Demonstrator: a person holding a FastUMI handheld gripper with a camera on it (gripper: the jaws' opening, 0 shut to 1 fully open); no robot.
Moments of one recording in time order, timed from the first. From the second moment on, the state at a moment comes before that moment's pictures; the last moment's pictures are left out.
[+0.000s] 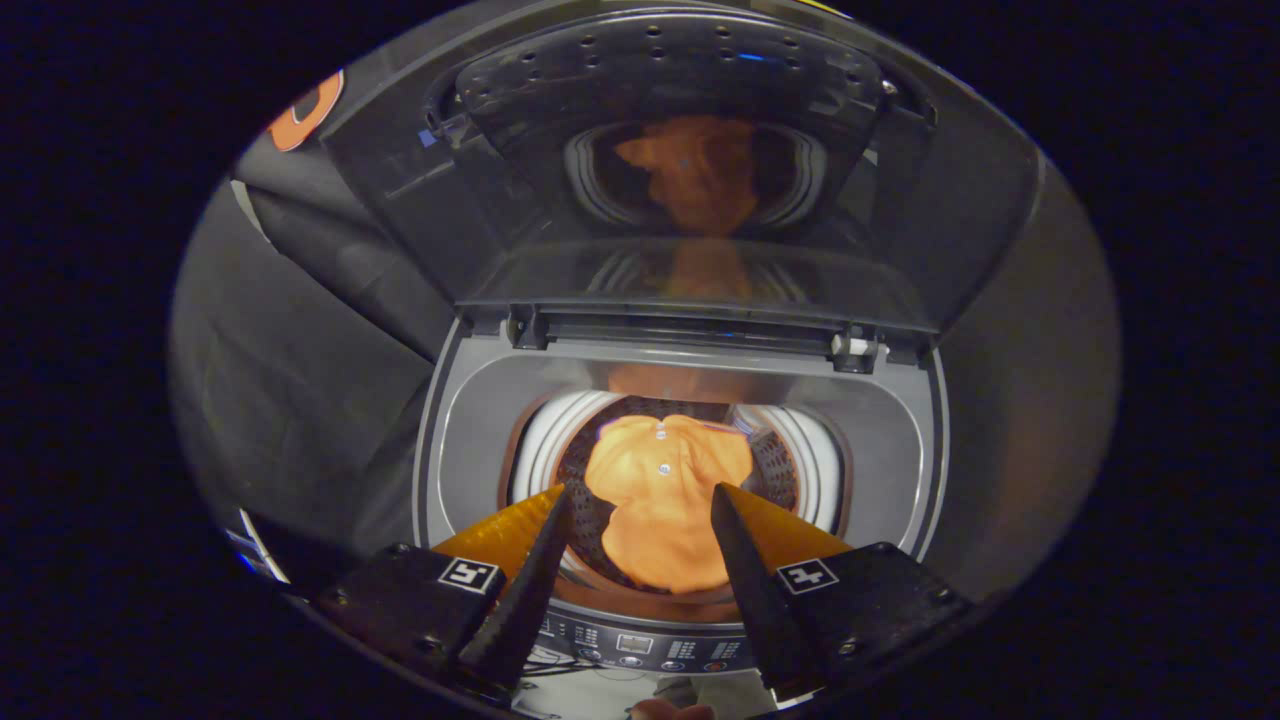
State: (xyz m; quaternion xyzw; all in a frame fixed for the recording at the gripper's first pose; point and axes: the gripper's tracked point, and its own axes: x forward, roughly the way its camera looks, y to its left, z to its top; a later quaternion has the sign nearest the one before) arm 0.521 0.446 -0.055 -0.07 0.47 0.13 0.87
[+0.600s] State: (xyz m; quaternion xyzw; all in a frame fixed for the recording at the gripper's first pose) arm 0.517 0.444 -0.030 -0.10 0.45 0.14 0.88
